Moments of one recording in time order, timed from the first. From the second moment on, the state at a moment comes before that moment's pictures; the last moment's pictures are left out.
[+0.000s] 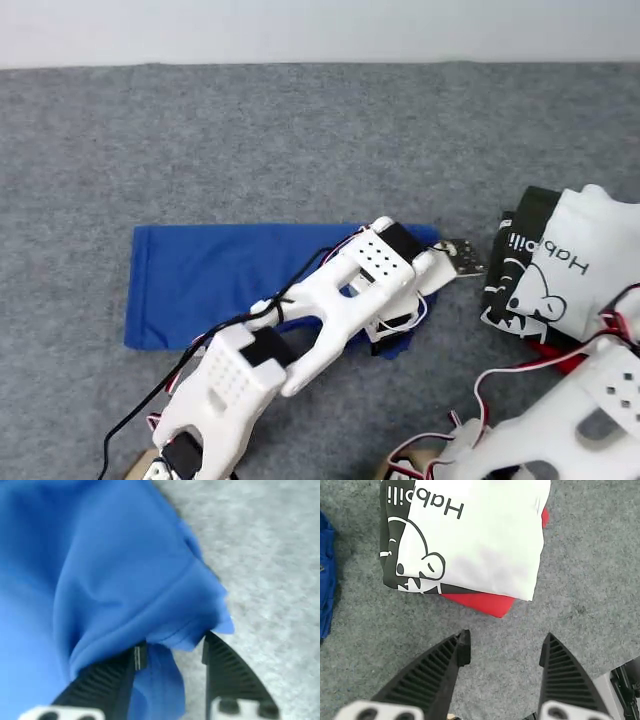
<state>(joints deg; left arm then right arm) 43.1 40.8 -19.5 90.9 -13.1 44.9 -40.4 8.4 100.7 28.2</state>
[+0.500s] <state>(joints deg) 47.5 42.2 -25.9 98.0 -12.9 44.9 -40.4 8.4 100.7 28.2</state>
